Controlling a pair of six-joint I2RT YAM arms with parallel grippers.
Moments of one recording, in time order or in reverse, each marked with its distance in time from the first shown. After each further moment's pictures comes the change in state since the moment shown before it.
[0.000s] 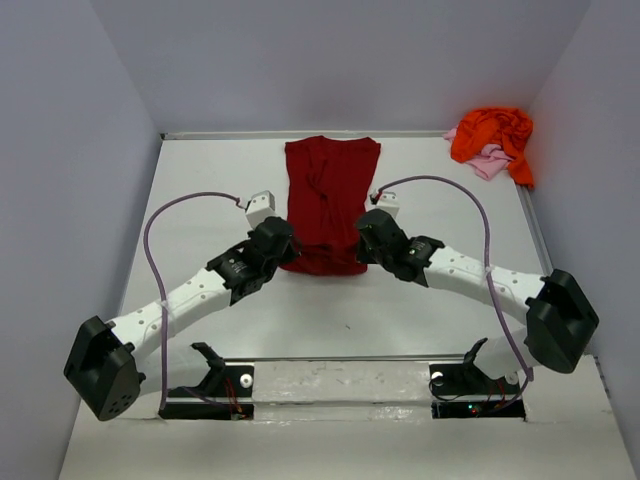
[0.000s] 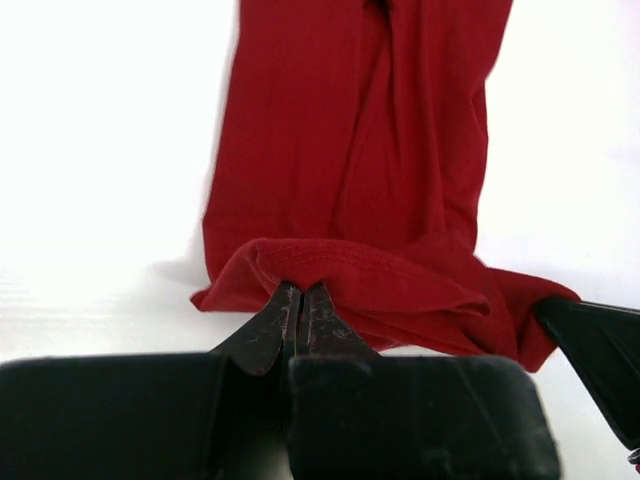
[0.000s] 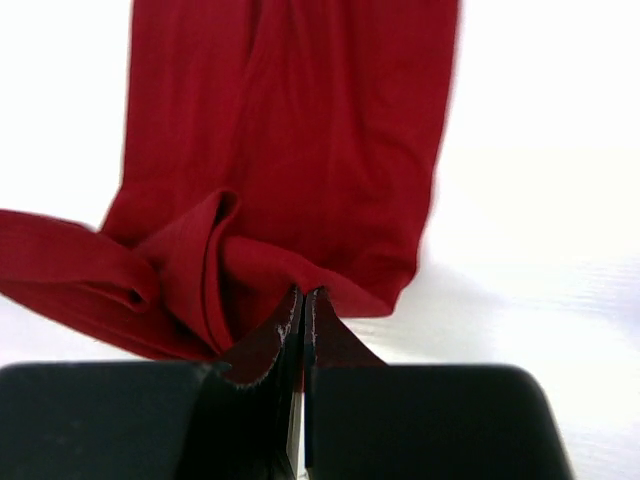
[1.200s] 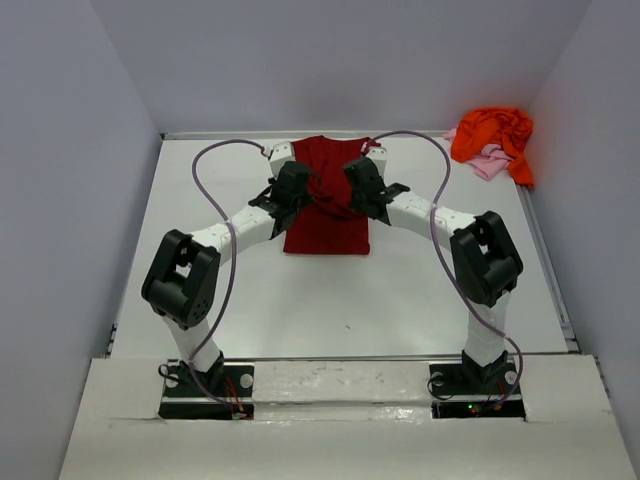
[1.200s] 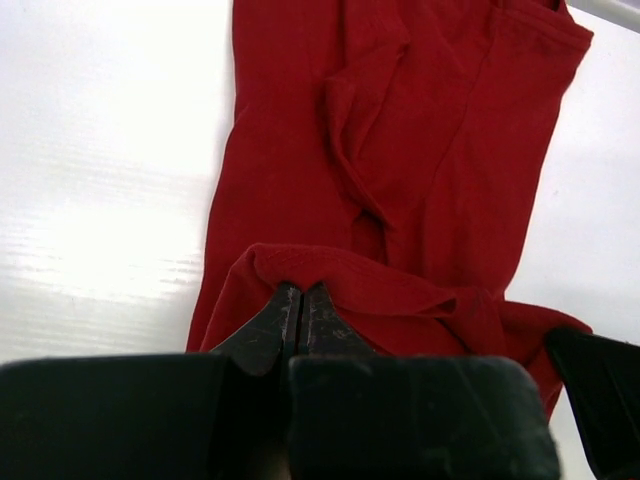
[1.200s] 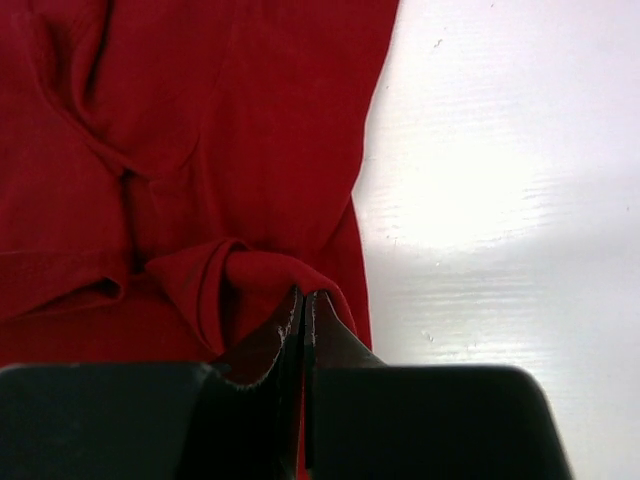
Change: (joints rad) left arm 0.216 0.589 0.392 0.295 0.030 0.208; right arm -0.239 0.543 0.502 0.005 0.086 -0.192
